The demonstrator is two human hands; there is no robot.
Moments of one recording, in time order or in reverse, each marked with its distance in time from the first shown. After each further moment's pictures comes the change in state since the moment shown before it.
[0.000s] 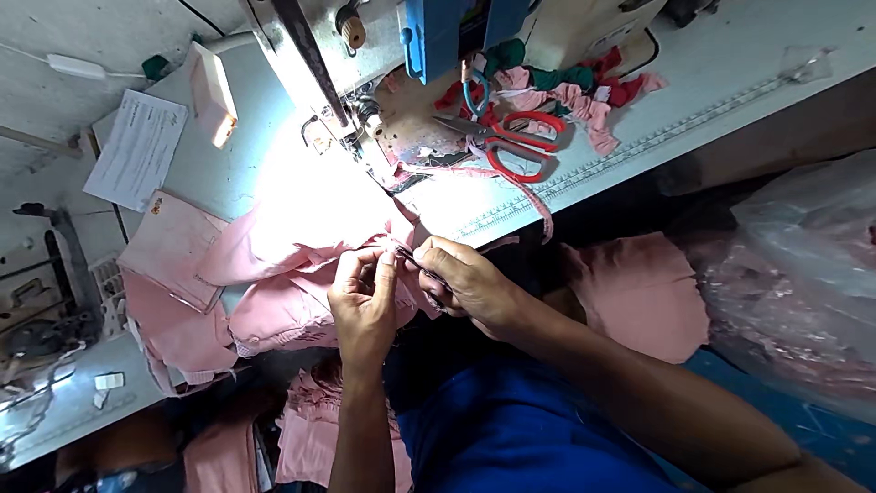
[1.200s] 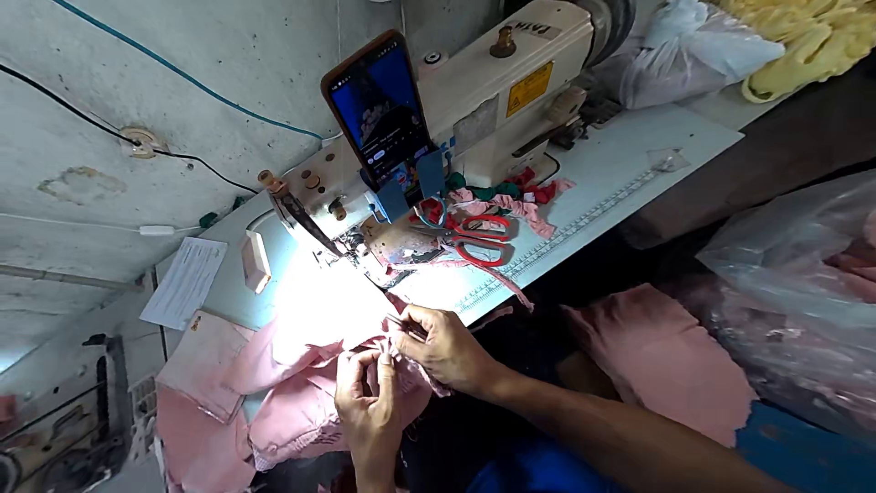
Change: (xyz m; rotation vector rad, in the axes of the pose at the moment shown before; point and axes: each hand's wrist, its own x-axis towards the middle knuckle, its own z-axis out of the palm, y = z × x) left_hand -0.002 -0.011 -0.005 0.200 0.049 0.168; right_hand 0.030 0.004 -0.001 -0.565 0.246 -0.384
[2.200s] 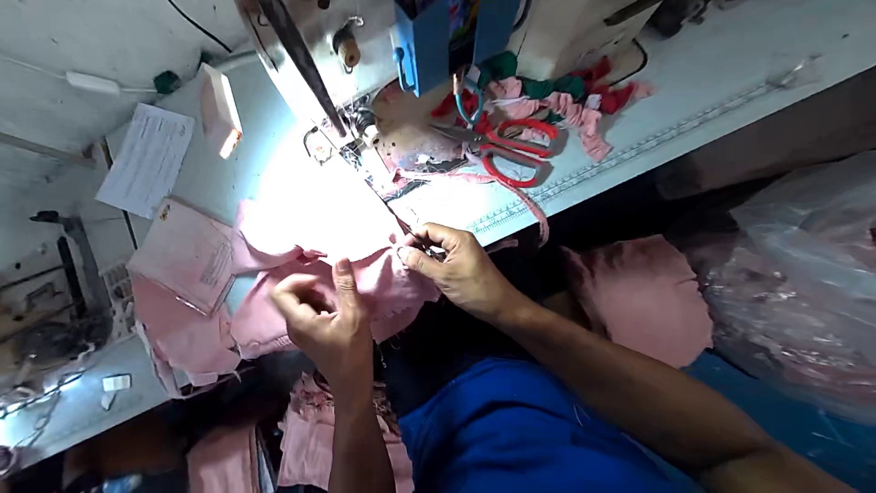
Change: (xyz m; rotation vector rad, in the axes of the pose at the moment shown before) left_hand 0.000 0.014 -0.016 0.337 0.322 -0.071; right_hand -0.008 0.016 -0.002 0.224 -0.027 -0.013
